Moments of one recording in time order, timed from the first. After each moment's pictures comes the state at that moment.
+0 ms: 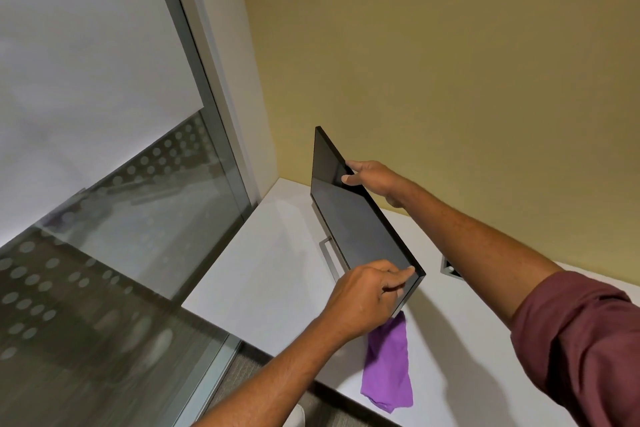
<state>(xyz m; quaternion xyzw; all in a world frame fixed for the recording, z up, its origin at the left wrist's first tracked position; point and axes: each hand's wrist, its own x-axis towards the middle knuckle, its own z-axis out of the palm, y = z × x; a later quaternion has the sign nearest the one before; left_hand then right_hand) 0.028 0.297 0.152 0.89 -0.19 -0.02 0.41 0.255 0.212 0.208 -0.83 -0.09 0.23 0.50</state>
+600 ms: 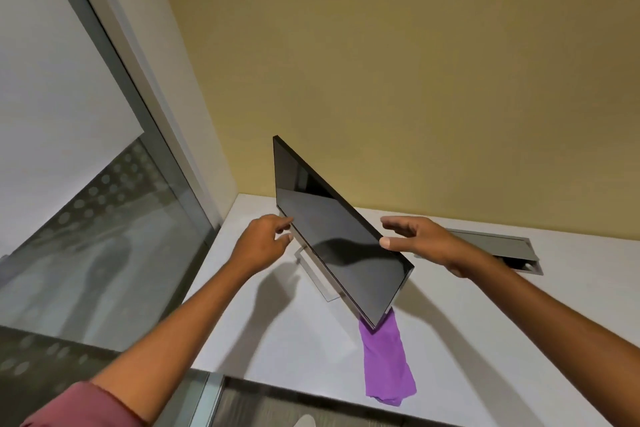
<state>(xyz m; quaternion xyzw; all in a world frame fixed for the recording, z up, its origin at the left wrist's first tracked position) 0.165 0.460 0.140 0.95 -0.10 -0.03 0.29 0.115 0.096 0.185 -0.82 -0.01 0.20 0.54</state>
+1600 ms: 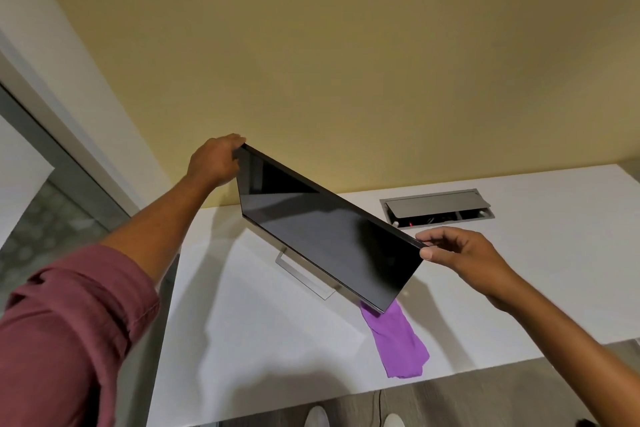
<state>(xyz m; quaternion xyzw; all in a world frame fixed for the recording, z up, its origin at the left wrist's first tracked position) 0.401 0.494 0.186 0.97 -0.22 0.01 0.12 0.026 0.118 0.177 -0.79 0.23 0.00 0.57</state>
